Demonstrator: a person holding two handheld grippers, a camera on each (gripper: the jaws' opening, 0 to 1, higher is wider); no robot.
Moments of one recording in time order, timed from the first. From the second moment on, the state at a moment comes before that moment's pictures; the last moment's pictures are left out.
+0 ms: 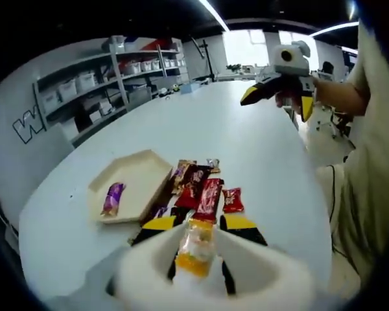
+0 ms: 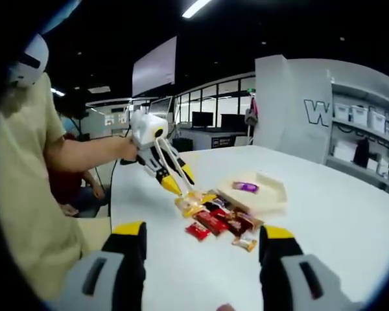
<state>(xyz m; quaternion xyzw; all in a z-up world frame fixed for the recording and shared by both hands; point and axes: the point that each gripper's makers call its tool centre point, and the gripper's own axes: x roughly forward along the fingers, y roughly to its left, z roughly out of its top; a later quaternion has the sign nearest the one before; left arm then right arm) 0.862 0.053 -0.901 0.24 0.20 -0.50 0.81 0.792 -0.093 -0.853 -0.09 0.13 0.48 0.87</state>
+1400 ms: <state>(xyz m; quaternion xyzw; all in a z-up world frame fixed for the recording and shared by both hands) 0.872 -0.012 -0.910 0.24 0.20 -0.53 0.79 0.792 -0.105 -0.849 -0.06 0.13 0.47 0.87</state>
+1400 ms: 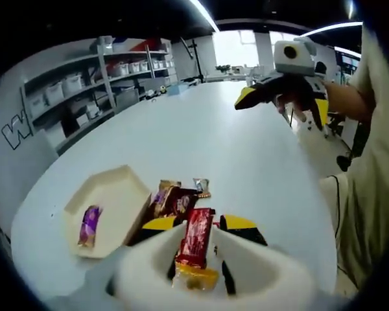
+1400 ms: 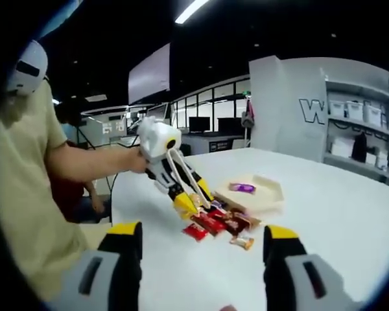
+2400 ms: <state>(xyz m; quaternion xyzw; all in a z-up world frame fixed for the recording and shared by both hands) 0.878 -0.019 -0.928 0.25 0.22 -0.53 0.78 0.791 -0.109 -0.853 -0.05 0.13 0.47 0.87</state>
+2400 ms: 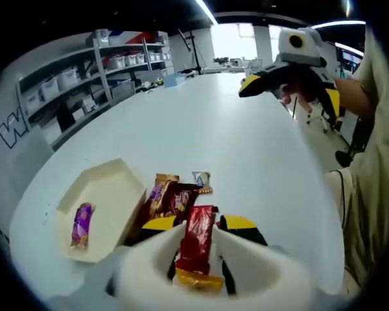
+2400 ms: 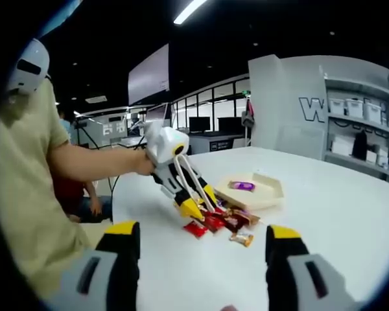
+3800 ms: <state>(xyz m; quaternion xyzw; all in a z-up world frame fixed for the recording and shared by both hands) 0.880 -0.024 -0.944 0.24 0.24 -0.54 0.77 0.789 -0.113 -0.859 -0.05 0.14 0.47 0.87</state>
